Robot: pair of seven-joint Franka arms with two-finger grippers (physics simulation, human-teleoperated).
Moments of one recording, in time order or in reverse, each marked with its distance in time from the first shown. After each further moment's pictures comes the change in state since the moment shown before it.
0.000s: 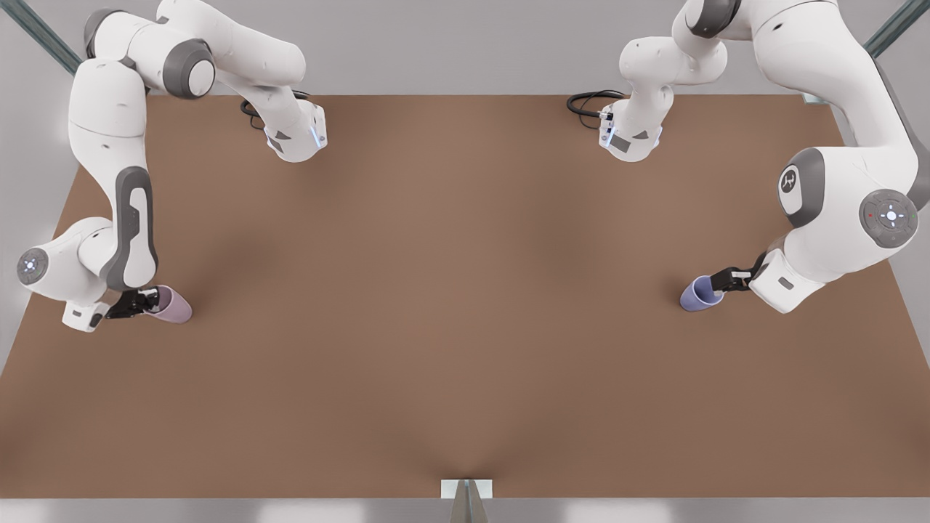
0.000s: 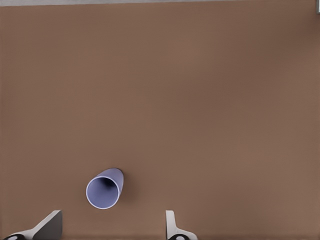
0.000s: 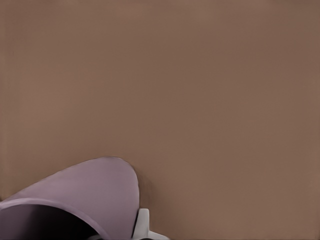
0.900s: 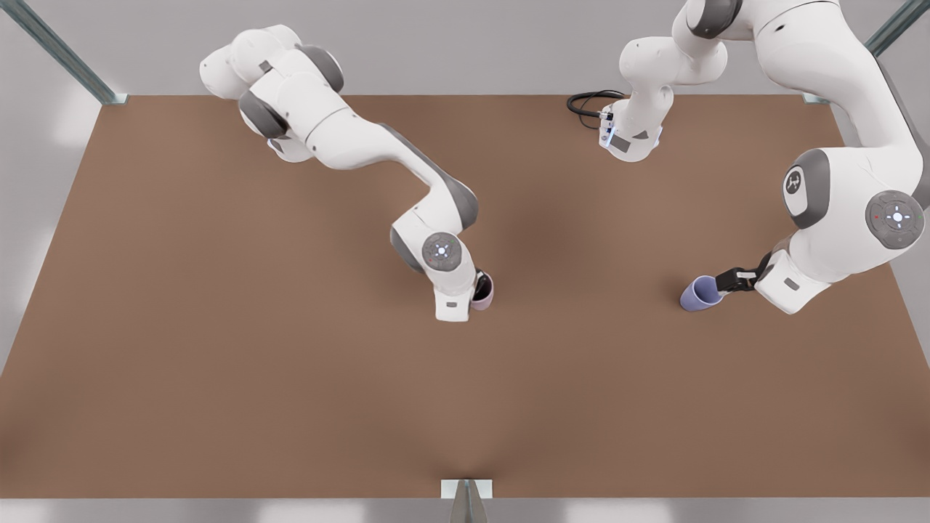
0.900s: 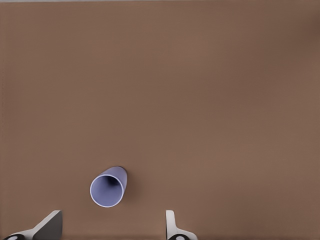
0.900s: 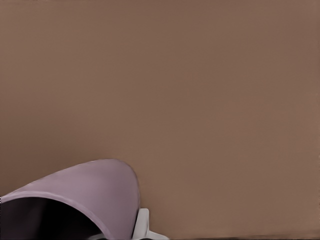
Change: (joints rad) left arm 0.003 0.001 0.012 -0.001 0.002 -0.003 -0.001; right arm 0.727 0.355 0.486 0.777 -0.253 -0.304 1.110
